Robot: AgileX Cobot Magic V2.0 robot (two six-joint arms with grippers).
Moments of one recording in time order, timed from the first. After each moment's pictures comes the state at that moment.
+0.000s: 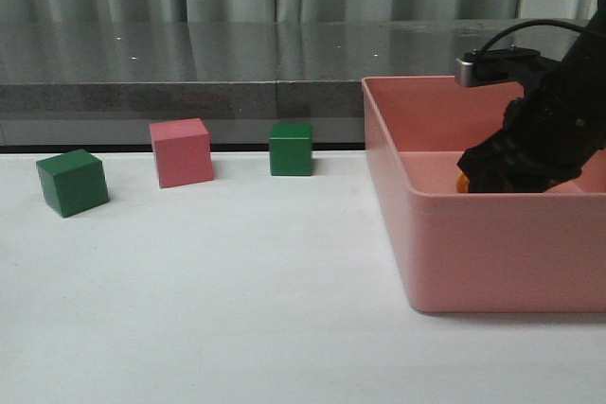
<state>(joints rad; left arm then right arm) -0.11 -0.01 0.00 0.15 0.08 -0.12 0.13 1.89 -1.10 0.34 0.36 -0.56</state>
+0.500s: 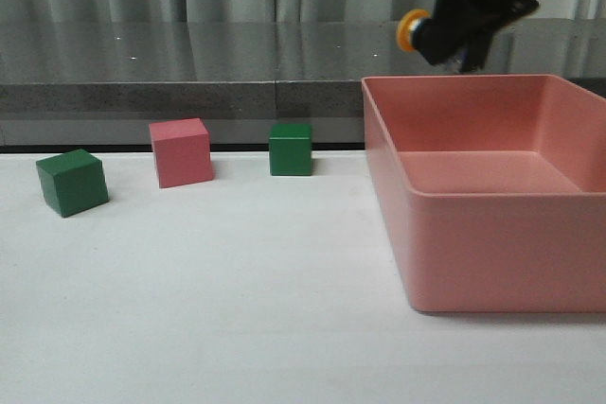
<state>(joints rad) -0.11 -0.01 0.00 0.15 0.08 -0.12 0.26 1.71 -1.45 0.33 0.78 -0.58</state>
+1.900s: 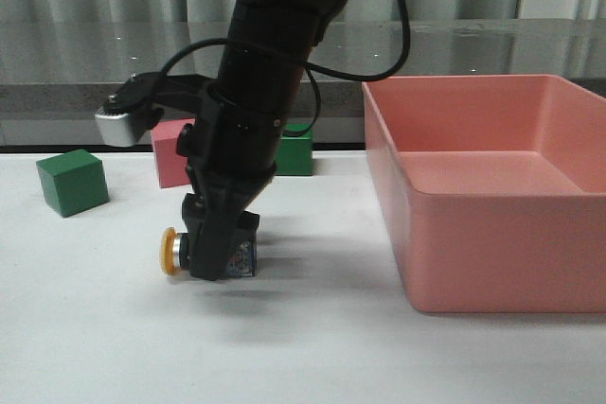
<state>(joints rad) -0.11 -0.01 0.00 0.15 0.08 -0.12 0.71 2.21 -1.75 0.23 0.86 -0.98</state>
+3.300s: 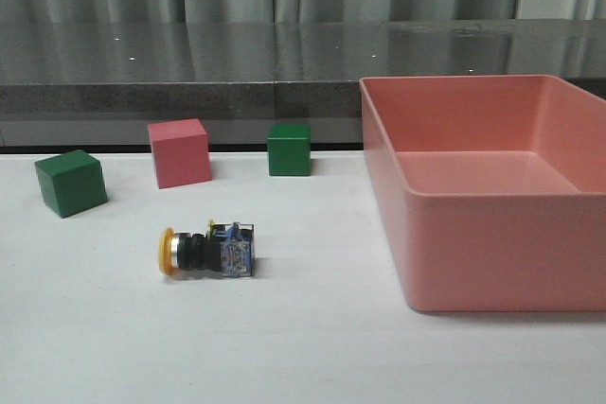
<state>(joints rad) -0.11 -0.01 0.00 0.15 0.08 -0.12 0.02 1.25 -1.34 0.22 0.81 -0.39</state>
